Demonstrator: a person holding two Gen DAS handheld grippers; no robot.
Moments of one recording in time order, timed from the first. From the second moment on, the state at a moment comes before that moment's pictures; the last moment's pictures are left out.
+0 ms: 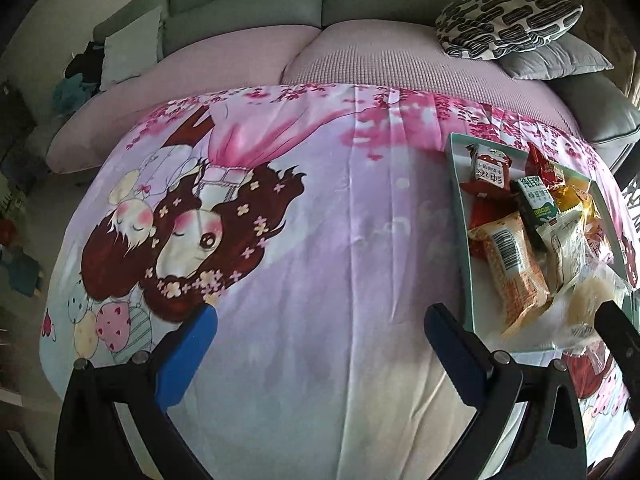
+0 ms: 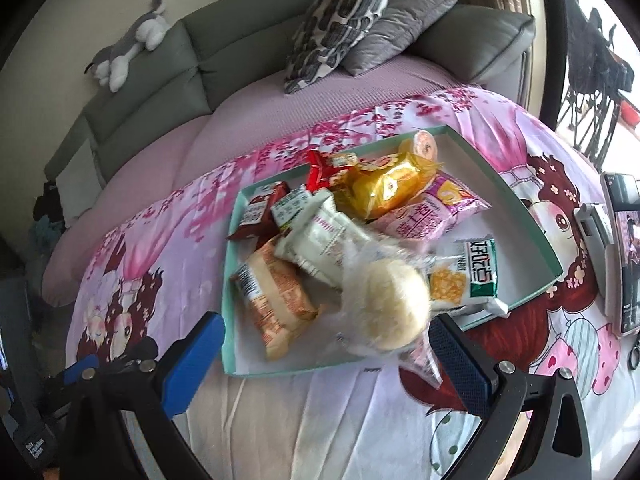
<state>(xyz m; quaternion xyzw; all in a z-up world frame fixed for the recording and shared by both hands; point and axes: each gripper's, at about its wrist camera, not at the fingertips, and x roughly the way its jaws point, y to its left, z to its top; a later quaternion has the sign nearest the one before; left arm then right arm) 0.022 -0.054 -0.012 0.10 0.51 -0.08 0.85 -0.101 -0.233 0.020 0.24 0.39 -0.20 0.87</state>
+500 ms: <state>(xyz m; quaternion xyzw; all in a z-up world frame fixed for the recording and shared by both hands) 0.010 -0.027 -0.026 0.09 0.53 -0.07 0.84 -0.121 -0.215 0.010 0.22 0.40 -0.21 0.86</state>
